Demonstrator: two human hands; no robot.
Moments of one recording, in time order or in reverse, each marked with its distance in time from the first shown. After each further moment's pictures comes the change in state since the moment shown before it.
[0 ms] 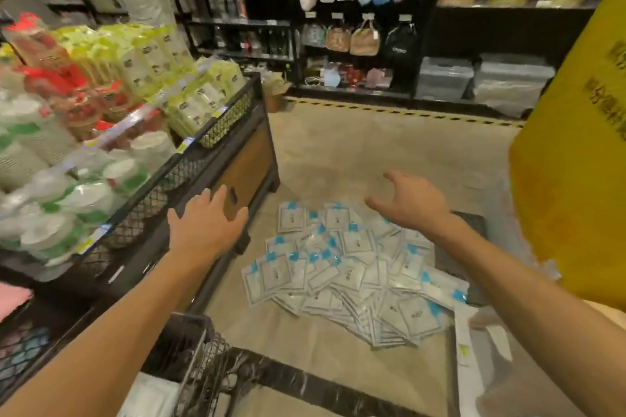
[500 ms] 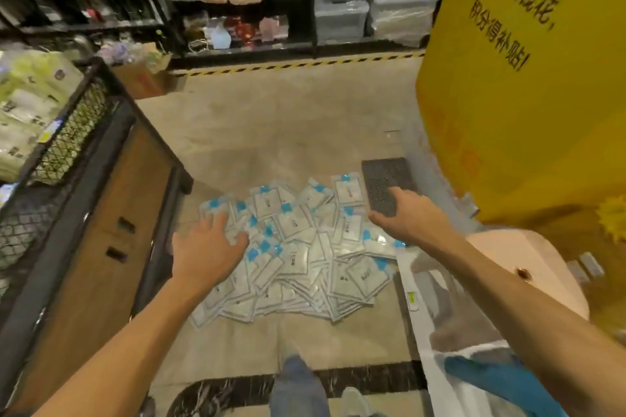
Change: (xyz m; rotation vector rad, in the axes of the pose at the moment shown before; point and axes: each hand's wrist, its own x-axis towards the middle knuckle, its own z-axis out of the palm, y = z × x) left_hand 0.117 0.206 0.122 0.129 -0.219 0.326; right_hand 0.052 0.211 0.041 0.083 -0.148 0.431
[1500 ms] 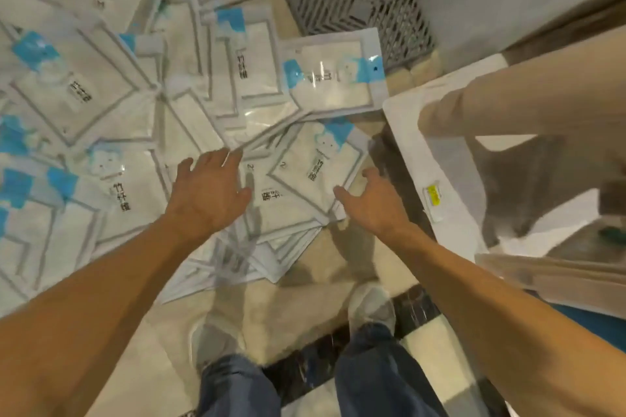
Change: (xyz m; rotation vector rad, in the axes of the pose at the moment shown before) left_hand 0.372 0.201 0.686 0.202 -0.434 0.658; right_hand 0.316 0.268 0.642 0.528 -0.239 0.748
